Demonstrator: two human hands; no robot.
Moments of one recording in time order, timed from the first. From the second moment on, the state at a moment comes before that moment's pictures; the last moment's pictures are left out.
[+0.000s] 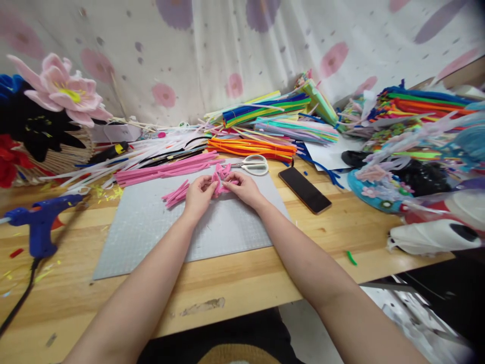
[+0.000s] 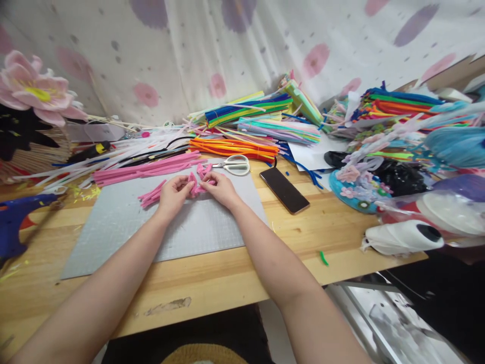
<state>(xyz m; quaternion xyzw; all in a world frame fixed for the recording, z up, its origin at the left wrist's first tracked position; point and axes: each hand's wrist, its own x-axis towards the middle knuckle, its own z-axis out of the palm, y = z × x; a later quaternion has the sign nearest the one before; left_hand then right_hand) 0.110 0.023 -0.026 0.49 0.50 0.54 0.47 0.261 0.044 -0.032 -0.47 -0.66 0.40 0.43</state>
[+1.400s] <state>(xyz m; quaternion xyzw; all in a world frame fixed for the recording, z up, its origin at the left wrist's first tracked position) 0.107 0.017 -0.019 0.49 0.53 0.62 0.30 0.269 0.049 -0.033 -0.54 -0.77 0.09 0.33</state>
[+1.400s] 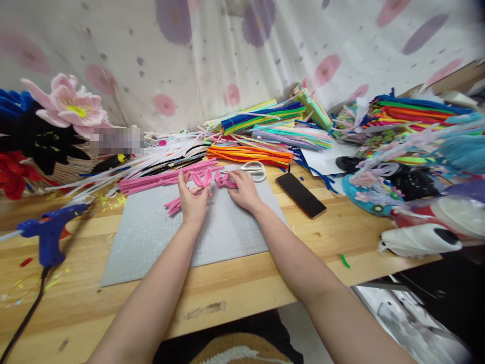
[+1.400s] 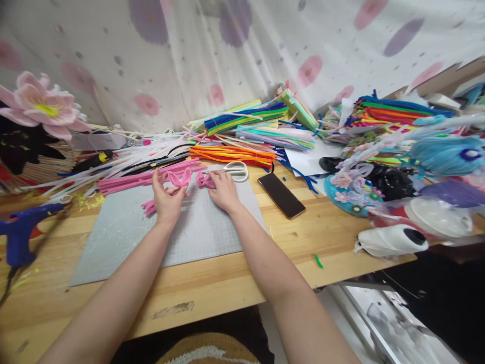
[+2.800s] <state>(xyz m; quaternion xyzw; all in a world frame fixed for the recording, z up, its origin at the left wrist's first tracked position) 0.108 0.010 -0.012 0.68 0.60 0.40 0.16 0.266 0.027 -0.024 -0.50 -0.78 0.16 0.33</state>
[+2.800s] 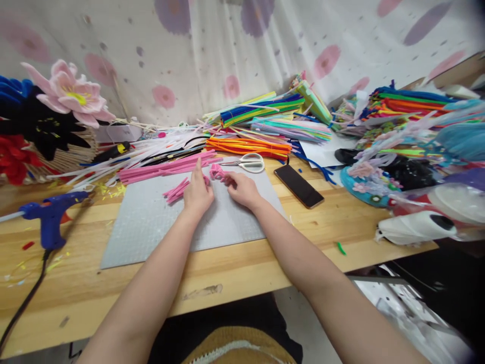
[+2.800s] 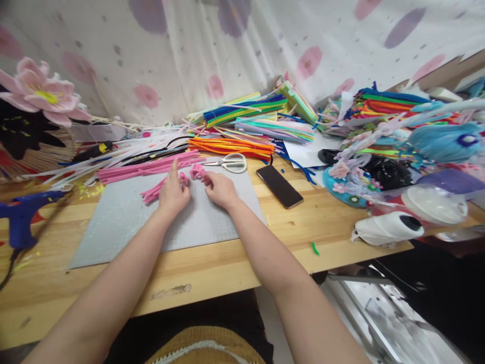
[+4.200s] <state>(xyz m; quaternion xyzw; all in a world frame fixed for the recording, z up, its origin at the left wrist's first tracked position) 0.011 0.004 -0.016 0.65 0.62 0.44 0.06 0.177 0.044 -0.006 -0.42 -0.77 0.26 0.41</state>
